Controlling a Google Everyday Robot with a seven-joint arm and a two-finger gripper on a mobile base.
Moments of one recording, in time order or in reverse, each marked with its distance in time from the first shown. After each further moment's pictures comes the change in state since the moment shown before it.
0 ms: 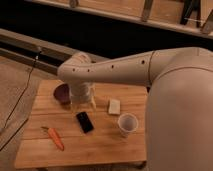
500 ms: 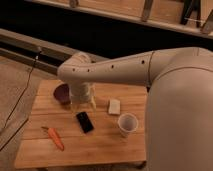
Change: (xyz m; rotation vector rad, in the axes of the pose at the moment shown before) arm -0.001 0.000 0.002 0.003 0.005 -0.014
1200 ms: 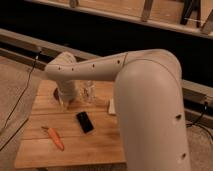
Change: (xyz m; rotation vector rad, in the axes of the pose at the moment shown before) arm -0.057 0.066 0.028 0.009 -0.036 -0.525
